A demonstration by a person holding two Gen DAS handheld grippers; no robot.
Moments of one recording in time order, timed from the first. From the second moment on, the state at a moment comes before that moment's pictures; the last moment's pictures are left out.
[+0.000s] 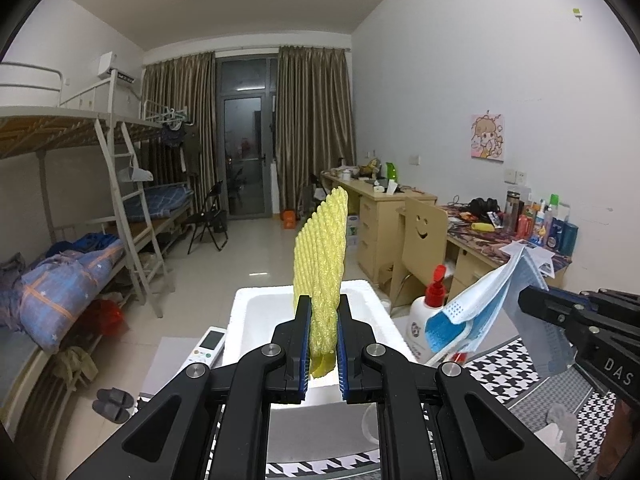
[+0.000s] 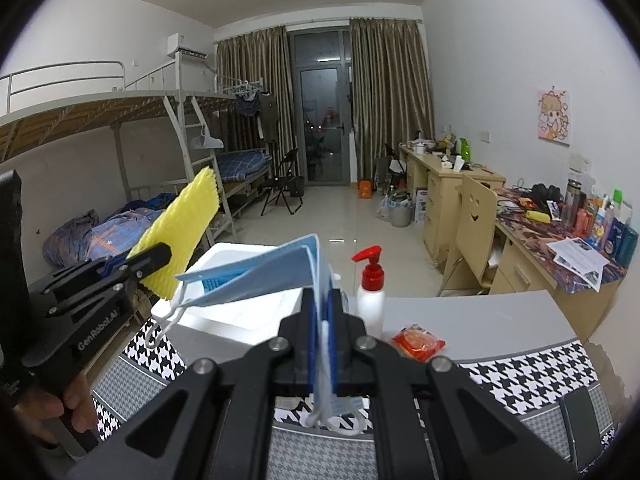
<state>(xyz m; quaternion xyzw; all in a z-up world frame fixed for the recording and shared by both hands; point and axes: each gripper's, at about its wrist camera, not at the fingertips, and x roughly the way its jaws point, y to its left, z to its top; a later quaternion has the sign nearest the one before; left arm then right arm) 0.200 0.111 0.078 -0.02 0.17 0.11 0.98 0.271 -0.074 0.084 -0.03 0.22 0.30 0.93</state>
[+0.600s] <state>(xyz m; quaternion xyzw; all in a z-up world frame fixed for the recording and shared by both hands) 0.239 0.141 0.060 -0.03 0.22 0.11 0.97 0.286 -0.058 0.083 -0.04 0.23 0.27 0.94</state>
